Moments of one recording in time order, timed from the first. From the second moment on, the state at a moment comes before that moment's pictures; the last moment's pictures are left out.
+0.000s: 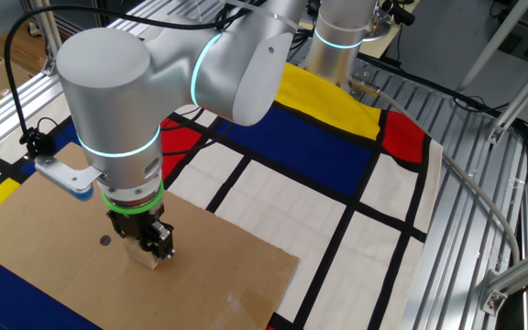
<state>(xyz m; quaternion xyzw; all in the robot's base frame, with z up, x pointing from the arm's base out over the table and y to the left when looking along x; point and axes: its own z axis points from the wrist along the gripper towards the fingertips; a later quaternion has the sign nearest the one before) 0.685 -0.072 0.021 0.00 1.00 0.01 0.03</state>
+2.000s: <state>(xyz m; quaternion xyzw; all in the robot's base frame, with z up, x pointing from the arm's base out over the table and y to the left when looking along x) 0.683 -0.057 0.021 0.02 1.00 0.01 0.03</state>
